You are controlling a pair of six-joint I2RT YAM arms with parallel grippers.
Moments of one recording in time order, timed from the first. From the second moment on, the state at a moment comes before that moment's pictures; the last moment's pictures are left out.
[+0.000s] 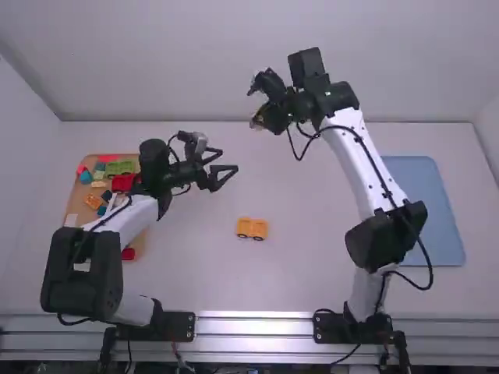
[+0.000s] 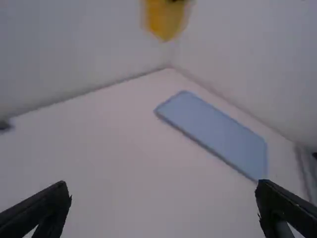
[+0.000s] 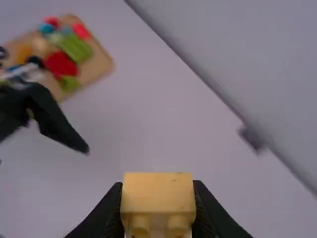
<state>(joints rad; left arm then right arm) -0.04 1.55 0.79 0.46 0.96 -0.12 0.38 1.96 2.12 -1.01 -0.39 -0.38</state>
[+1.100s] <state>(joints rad) -0.04 1.24 1.00 -0.30 0.34 0.05 0.54 1.91 1.23 -0.95 -0.03 -0.65</state>
